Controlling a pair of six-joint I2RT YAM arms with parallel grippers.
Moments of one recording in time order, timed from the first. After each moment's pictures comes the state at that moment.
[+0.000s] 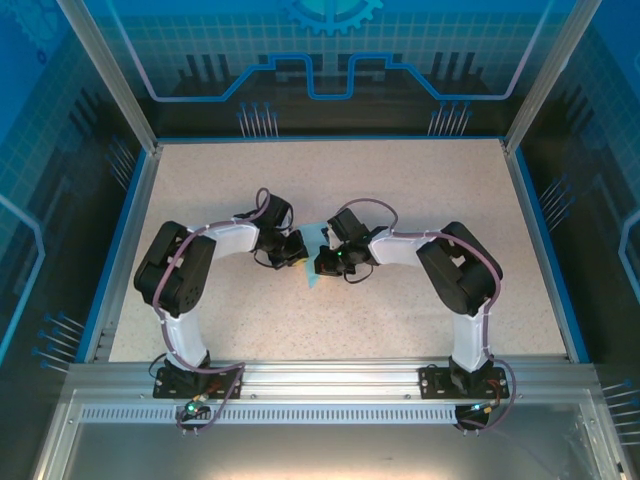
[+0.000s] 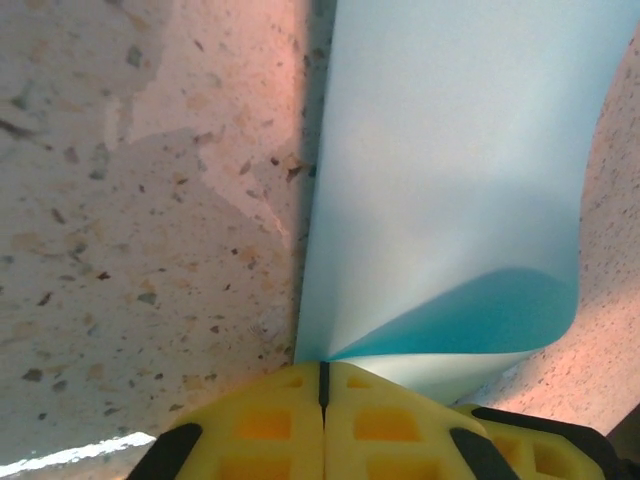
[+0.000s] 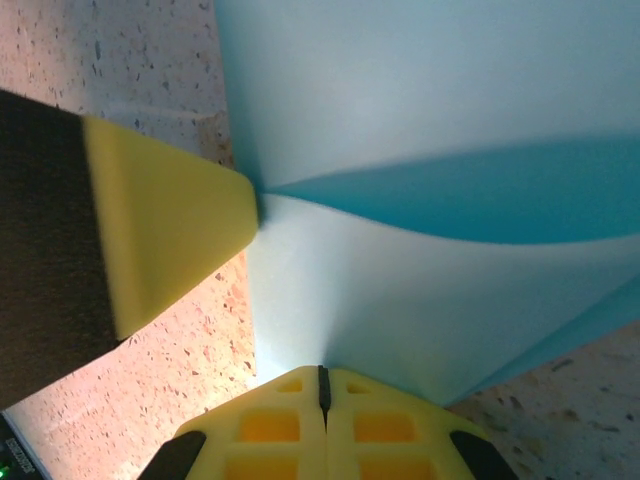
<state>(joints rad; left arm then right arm) -0.38 1.85 1.04 -0.35 0.42 -0.84 0.67 1.95 1.11 -0.20 -0.41 0.70</state>
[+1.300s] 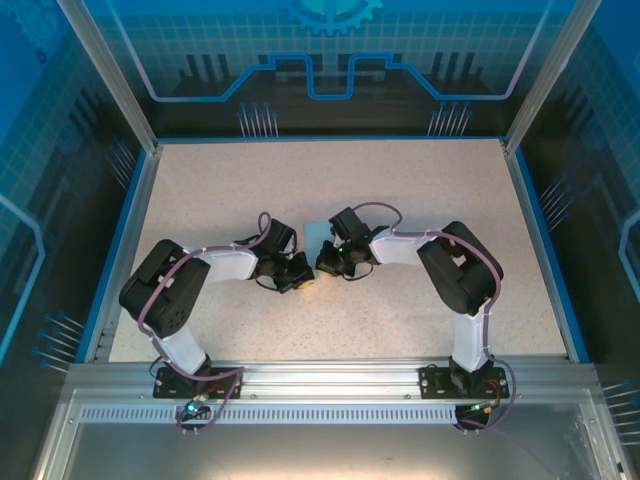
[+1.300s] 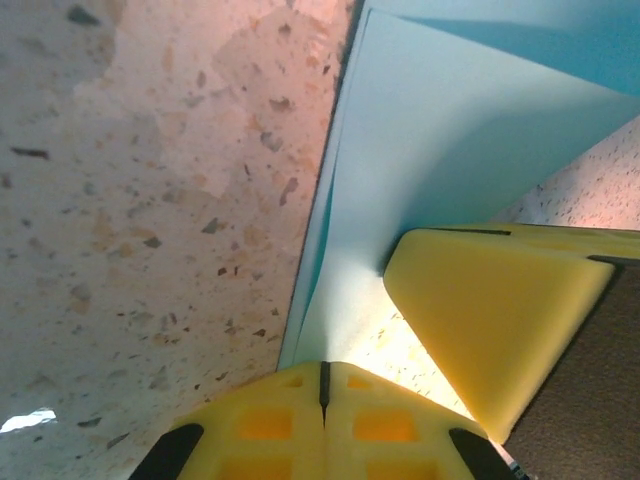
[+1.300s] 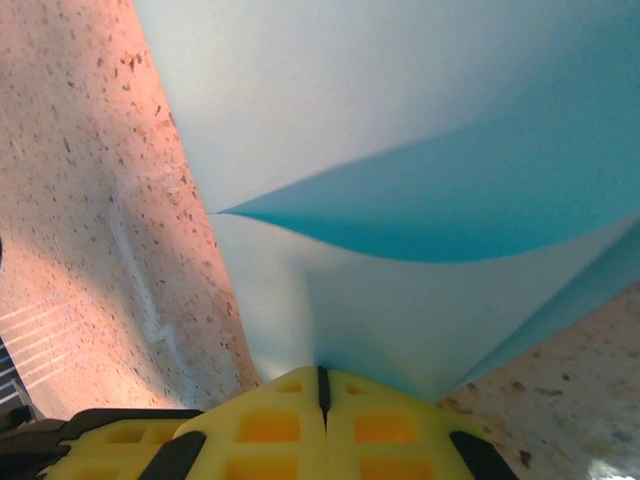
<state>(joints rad) -0.49 1.72 0.79 -0.16 0.47 -1.00 0.66 1.95 1.10 -0.19 -0.40 0.95</state>
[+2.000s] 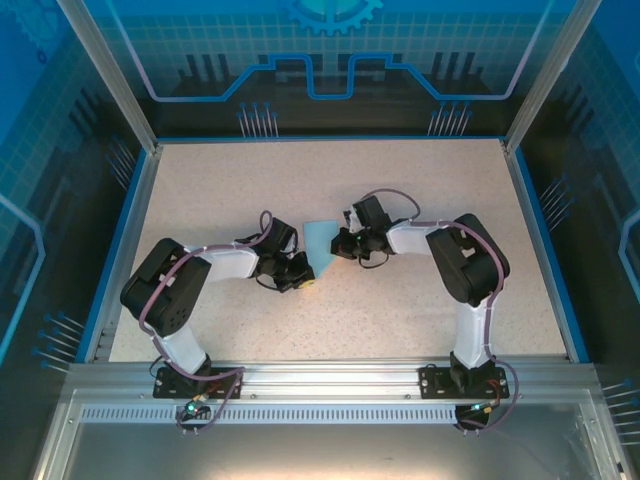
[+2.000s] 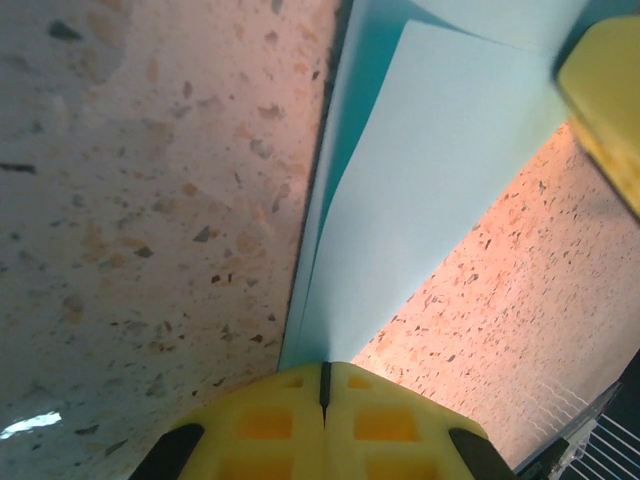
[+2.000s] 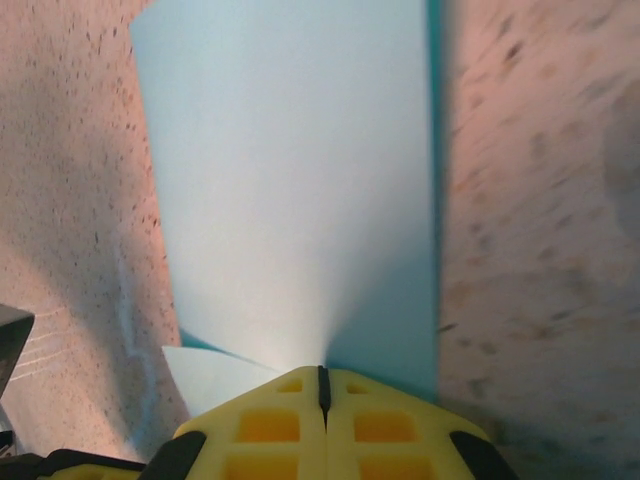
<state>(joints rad) -0.49 1.73 0.81 -0.18 0.46 -0.98 0.49 1.98 1.08 -0.07 -0.46 0.68</state>
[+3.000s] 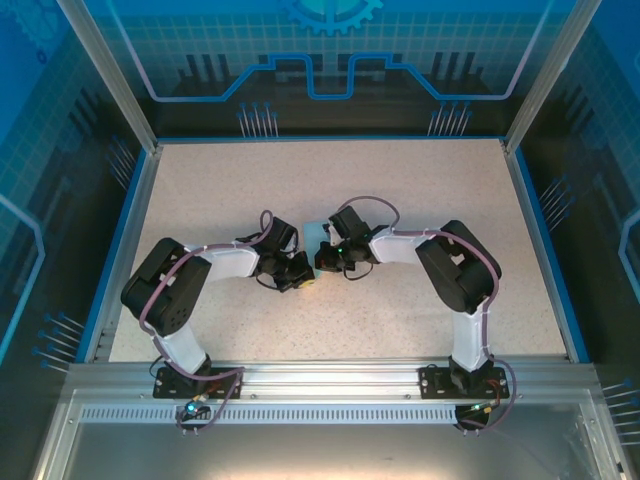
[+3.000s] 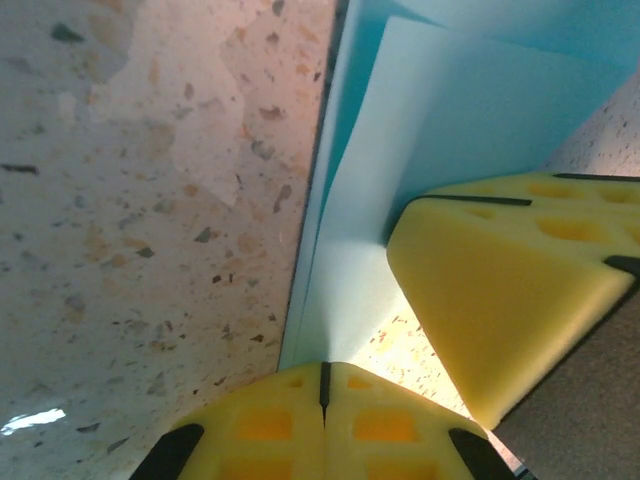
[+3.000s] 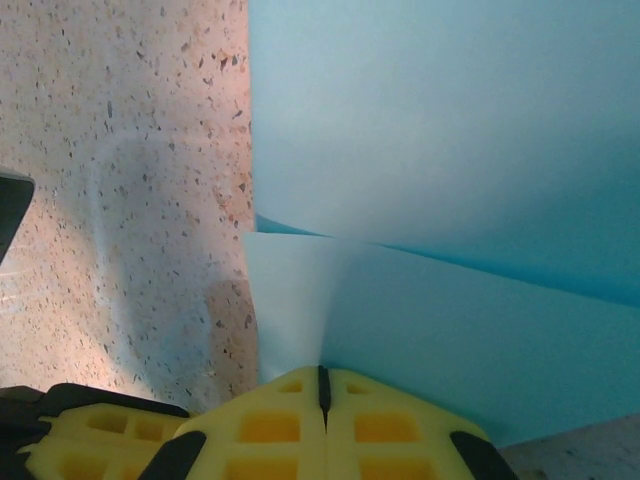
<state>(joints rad) -0.49 1.73 0.82 -0.21 0.46 -0.97 0.66 1.97 1.11 -0.15 -0.40 0.69</state>
